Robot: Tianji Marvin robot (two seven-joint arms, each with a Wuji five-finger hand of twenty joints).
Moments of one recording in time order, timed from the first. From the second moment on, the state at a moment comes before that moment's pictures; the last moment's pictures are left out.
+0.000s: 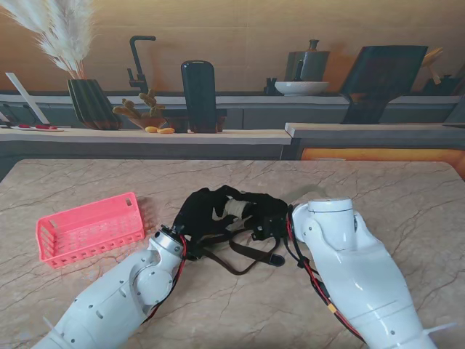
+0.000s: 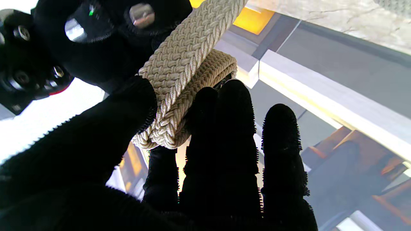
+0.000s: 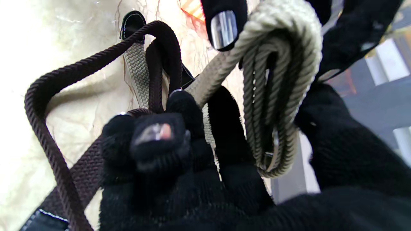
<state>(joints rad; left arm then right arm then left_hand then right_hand) 1.27 -1.22 -0.86 -1.22 0.69 -0.46 0.60 -1.33 -1.31 1.25 -1.60 0.53 0.96 0.00 0.72 -0.67 0.84 -0.13 0.48 -0.05 0.92 0.46 1.03 0.10 0.65 0.74 1.05 0.10 0.95 0.72 0.54 0.20 1.15 0.47 0.51 -0.50 0.68 -0.19 0.88 0.16 0.72 0.44 0.97 0.30 1.00 0.56 1.16 0.14 1.38 0.81 0.68 0.25 1.47 0.77</state>
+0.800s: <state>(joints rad) 1.37 -1.24 -0.97 -1.36 0.46 -0.31 0.48 -1.43 -1.18 1.13 -1.63 -0.06 0.40 0.10 0.69 -0.69 0.88 -0.13 0.51 -0.05 0.95 0.48 1.04 0.11 0.67 0.78 1.07 0.10 0.95 0.72 0.54 0.21 1.11 0.45 0.44 -0.55 0.80 -0.11 0.63 0.08 0.51 0.57 0.72 0.33 0.83 0.48 0.90 0.20 1.07 0.77 0.45 0.25 1.23 0.72</state>
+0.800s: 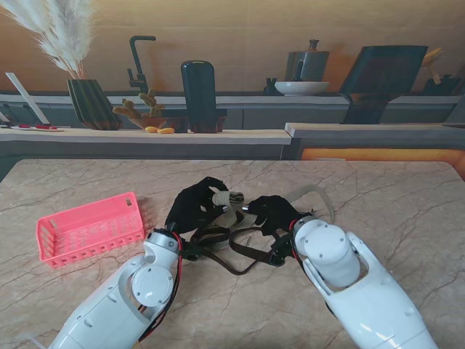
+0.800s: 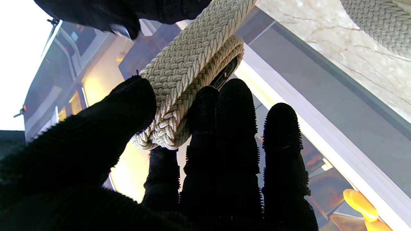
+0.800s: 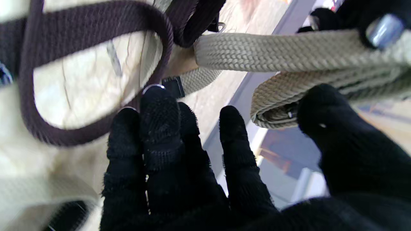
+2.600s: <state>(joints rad) 1.39 -1.25 -0.98 -1.38 0.44 -0.28 0.51 -1.24 -1.16 0.89 -1.31 -0.75 -0.29 -0.39 0.70 -0.69 0.88 -0.12 0.49 -0.02 0.95 0.50 1.04 0.12 0.64 0.80 1.07 0.11 0.93 0.73 0.53 0.21 1.11 0.45 0.47 -0.64 0.94 -0.11 0.43 0.11 0.71 0.45 0.53 0.29 0.97 0.49 0.91 -0.01 1.12 0.74 0.57 0.12 1.20 0.65</state>
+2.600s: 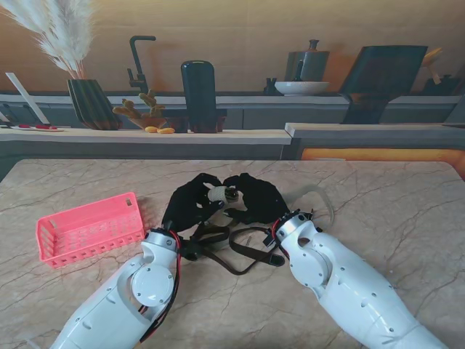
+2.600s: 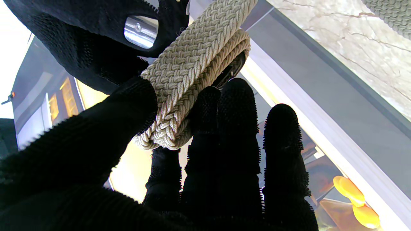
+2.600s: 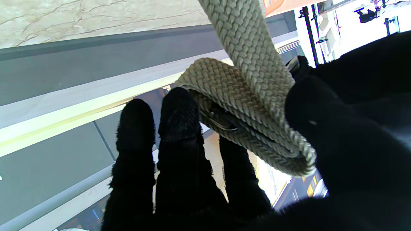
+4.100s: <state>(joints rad) 1.36 -1.21 -0.99 -1.32 0.74 -0.41 0.61 -1.39 -1.23 1.04 -1.59 -0.15 0.09 -0.23 0.71 -0.40 0.69 -0.04 0.35 -0.14 0.84 0.73 0.75 0.08 0.66 0.79 0.83 0.12 0.80 0.78 0.34 0.23 1.00 0.53 0.67 -0.56 0.73 -0.25 0.64 0.10 0.87 0.13 0.81 0.26 0.97 0.51 1.08 -0.02 1.22 0.82 0.65 0.14 1.27 0.67</state>
